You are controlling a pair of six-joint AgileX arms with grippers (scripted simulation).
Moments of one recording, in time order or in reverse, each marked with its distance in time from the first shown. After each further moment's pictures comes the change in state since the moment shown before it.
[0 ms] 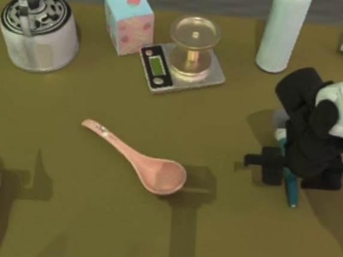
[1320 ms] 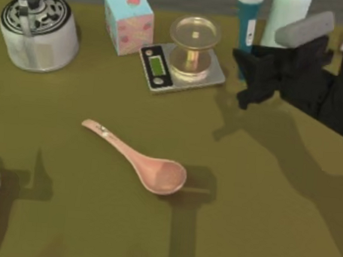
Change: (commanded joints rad) left arm 0.000 0.000 0.000 0.000 0.000 0.000; right arm 0.002 -0.363 -0.297 1.217 -0.353 -0.349
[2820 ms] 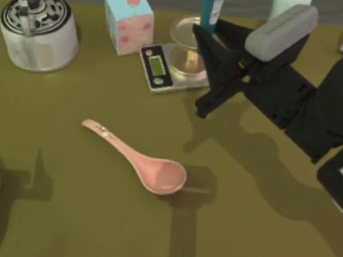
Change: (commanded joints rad) left arm 0.000 0.000 0.000 0.000 0.000 0.000; right arm 0.222 -0.053 -0.057 0.340 0.158 -0.044
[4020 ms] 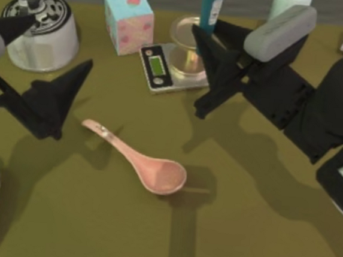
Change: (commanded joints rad) left arm -0.198 0.817 0.486 0.278 0.497 0.073; right arm 0.003 0.003 0.001 0.002 0.003 -0.001
